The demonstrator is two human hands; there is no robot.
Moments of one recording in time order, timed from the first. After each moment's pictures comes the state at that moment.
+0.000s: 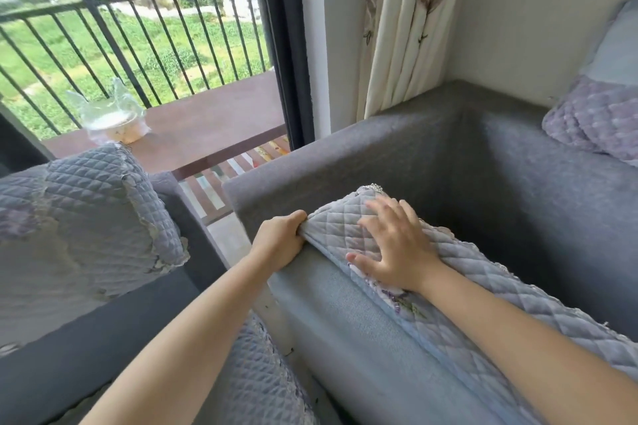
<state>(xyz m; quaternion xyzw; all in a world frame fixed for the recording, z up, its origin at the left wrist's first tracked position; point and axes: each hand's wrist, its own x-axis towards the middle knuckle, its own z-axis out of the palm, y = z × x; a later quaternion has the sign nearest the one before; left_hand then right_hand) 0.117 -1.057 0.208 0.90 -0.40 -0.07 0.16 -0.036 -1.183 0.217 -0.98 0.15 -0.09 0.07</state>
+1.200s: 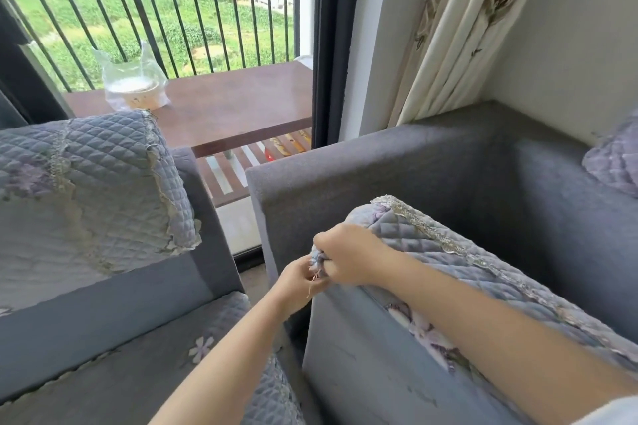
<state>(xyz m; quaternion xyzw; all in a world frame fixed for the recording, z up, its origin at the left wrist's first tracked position) 0.125 -1.018 0.131 0.71 -0.24 -0.37 0.55 0.063 -1.110 0.240 -0.99 0.01 0.08 0.08</state>
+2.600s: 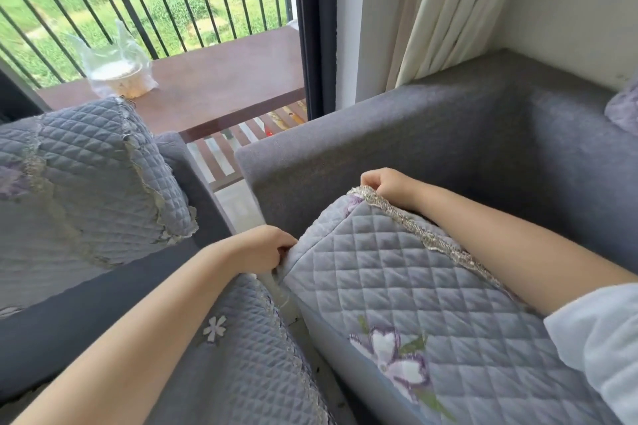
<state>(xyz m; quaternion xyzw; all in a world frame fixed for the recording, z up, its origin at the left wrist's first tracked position) 0.159 -1.010 0.203 0.83 -0.46 -0.31 -0.01 0.080 -1.230 0.201 -0.86 0.20 0.10 0.46</state>
